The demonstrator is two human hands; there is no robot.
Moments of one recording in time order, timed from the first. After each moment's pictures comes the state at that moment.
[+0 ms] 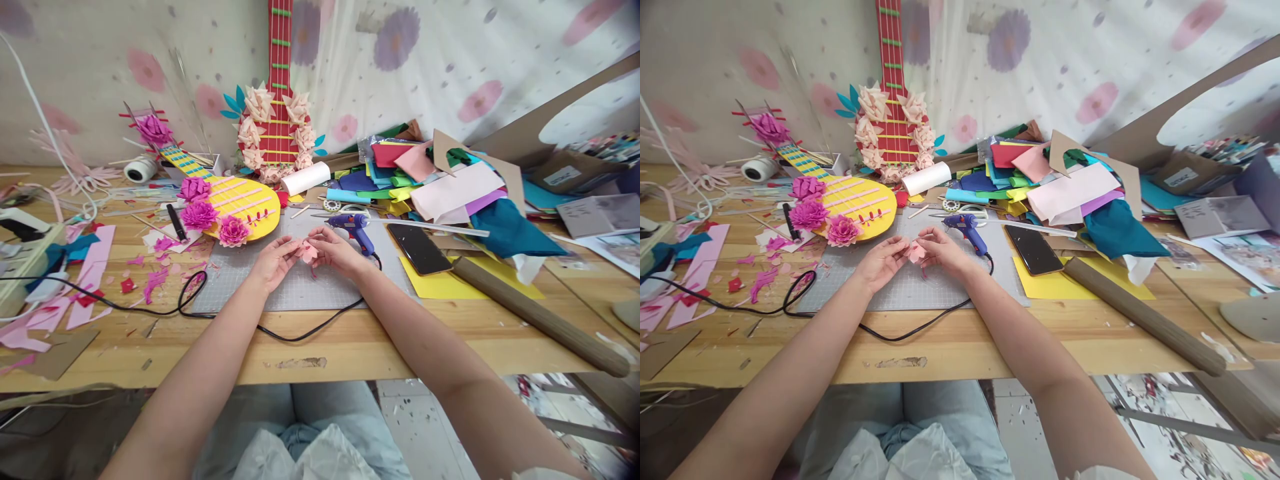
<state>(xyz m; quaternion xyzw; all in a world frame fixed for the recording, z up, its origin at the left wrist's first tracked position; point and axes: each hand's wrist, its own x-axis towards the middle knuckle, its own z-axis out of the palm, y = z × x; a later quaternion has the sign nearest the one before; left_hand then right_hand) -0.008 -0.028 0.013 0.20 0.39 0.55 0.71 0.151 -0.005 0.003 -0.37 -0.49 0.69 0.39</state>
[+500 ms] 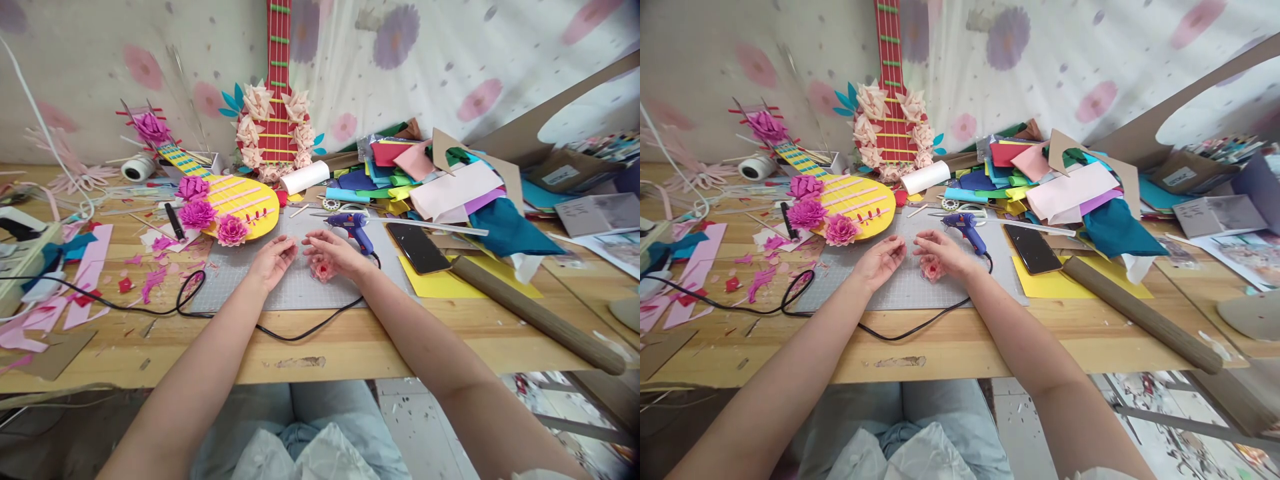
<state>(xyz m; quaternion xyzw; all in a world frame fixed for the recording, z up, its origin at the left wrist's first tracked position) -0.009 -0.027 0.012 0.13 0.39 0.57 0.71 0.154 -0.009 0.003 -0.37 -0.46 0.70 0.40</state>
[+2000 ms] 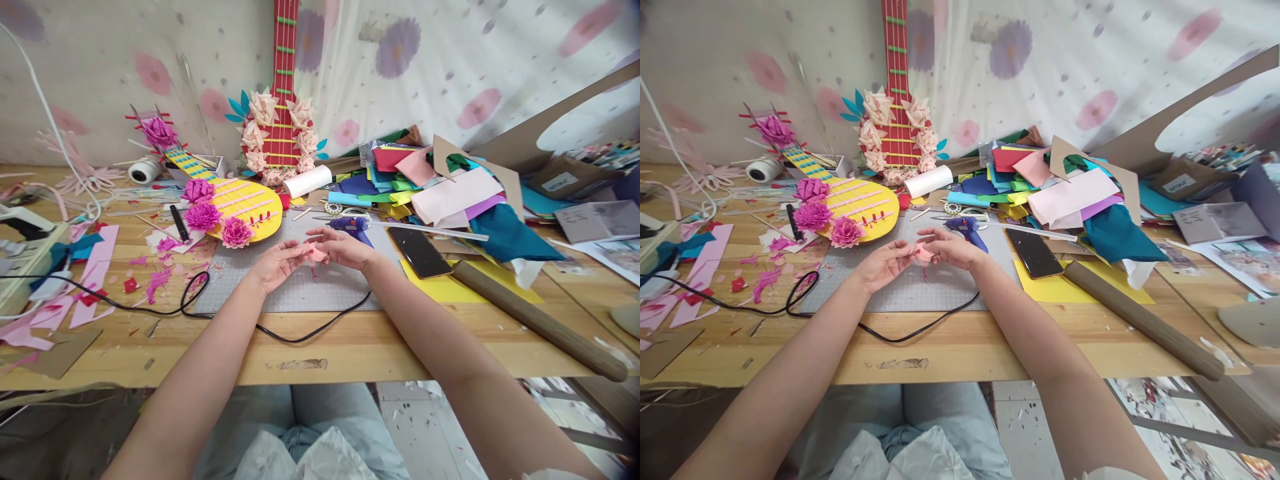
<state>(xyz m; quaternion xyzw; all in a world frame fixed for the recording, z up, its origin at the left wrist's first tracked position) -0.015 -0.030 0.017 0.22 0.37 0.48 0.76 0.170 0.008 0.017 -0.33 -0.52 0.73 0.29</state>
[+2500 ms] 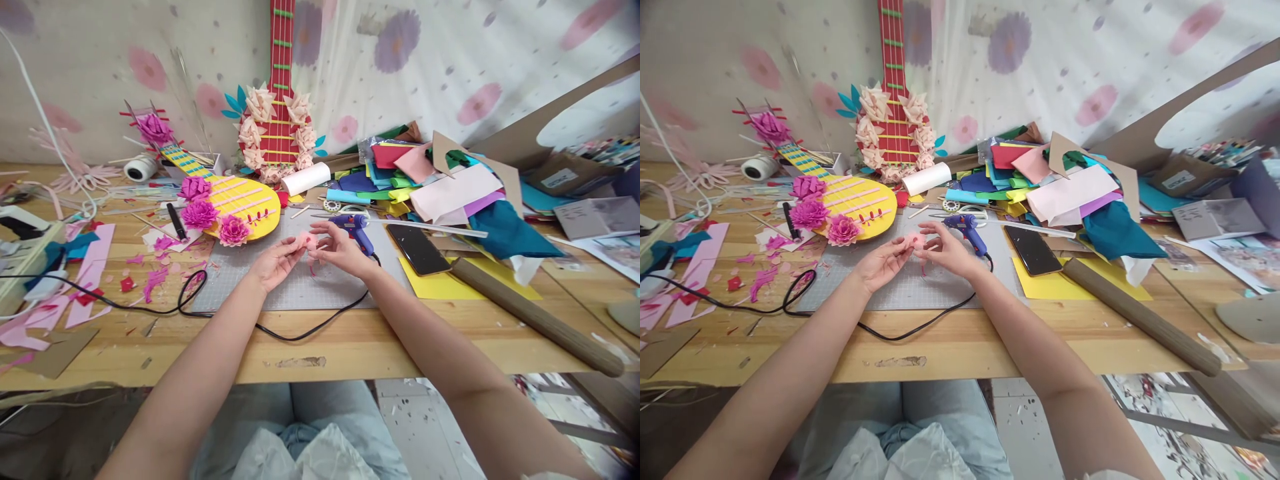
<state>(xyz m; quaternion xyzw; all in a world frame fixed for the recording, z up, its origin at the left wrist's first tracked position) -0.011 -0.029 0.016 0.17 0.36 0.52 0.75 0.165 -0.010 0.009 -0.37 -0.67 0.51 0.40</state>
